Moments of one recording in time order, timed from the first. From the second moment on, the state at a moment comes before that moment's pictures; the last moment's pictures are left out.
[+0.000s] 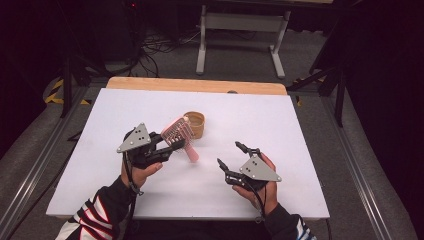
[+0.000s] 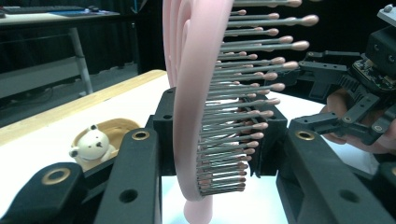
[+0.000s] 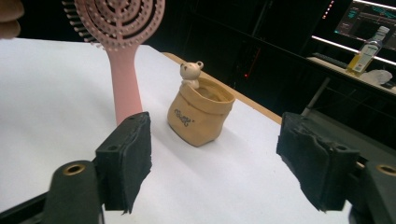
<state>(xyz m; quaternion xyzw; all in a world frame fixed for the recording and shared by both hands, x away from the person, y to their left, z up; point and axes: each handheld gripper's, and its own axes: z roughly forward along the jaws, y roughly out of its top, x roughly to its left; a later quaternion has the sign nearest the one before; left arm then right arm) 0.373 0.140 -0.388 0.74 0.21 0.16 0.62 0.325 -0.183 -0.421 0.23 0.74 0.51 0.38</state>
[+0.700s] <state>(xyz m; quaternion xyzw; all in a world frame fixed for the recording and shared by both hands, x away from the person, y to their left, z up) 0.372 0.155 -0.378 0.72 0.21 0.17 0.63 0.326 -0.199 -0.433 0.25 0.74 0.48 0.39</state>
